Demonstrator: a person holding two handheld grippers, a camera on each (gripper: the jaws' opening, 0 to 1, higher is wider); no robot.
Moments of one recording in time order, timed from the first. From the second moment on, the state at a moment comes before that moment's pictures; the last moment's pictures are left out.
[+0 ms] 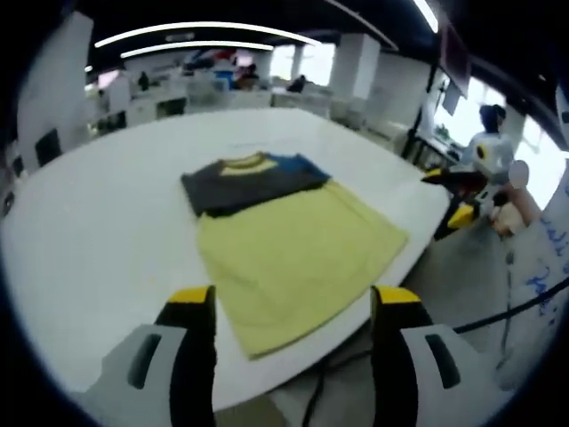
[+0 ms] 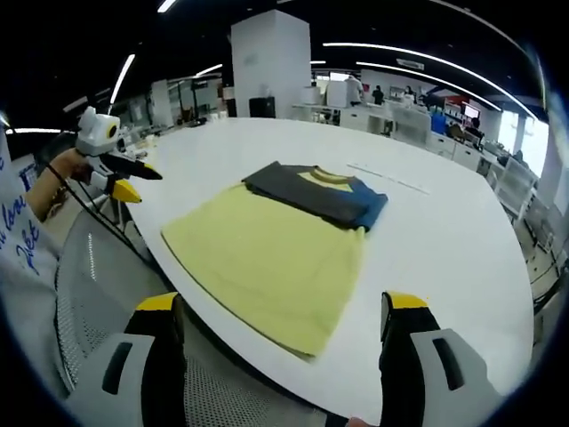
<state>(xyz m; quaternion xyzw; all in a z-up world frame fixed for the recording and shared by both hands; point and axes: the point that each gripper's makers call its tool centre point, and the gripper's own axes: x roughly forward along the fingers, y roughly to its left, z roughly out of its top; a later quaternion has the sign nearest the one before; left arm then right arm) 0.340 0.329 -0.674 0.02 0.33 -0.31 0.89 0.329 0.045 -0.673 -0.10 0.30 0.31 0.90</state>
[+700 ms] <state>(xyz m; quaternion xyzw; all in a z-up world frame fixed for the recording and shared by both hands) 0.337 0.356 -0.729 0.06 0.42 -0.26 0.87 0.328 0.041 -0.704 -0.09 0.33 0.31 0.89</state>
